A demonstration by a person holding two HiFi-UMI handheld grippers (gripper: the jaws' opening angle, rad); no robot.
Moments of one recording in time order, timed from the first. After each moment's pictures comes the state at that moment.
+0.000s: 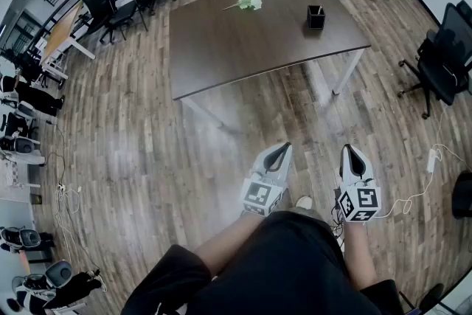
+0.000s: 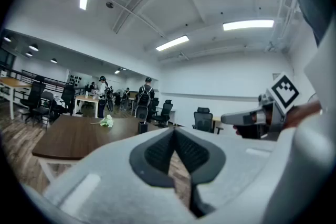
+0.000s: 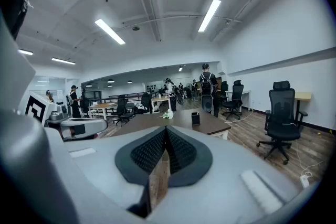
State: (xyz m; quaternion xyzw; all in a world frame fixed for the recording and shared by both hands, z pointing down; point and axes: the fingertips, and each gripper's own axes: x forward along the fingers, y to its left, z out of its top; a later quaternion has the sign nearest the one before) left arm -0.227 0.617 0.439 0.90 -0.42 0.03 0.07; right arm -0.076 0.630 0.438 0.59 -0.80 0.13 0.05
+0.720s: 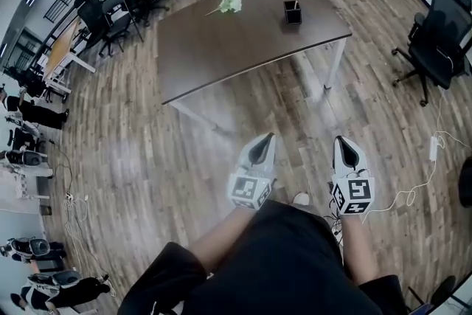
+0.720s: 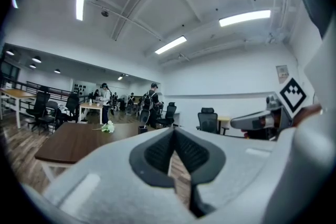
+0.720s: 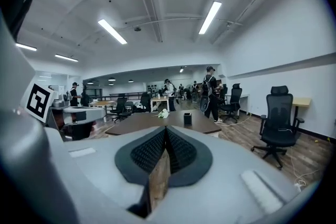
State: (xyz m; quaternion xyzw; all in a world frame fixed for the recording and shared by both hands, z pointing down) left arm -0.139 0.637 0.435 0.89 -0.45 0.03 0.04; right arm 0.031 0.661 0.451 0.59 -0.80 0.11 0.07
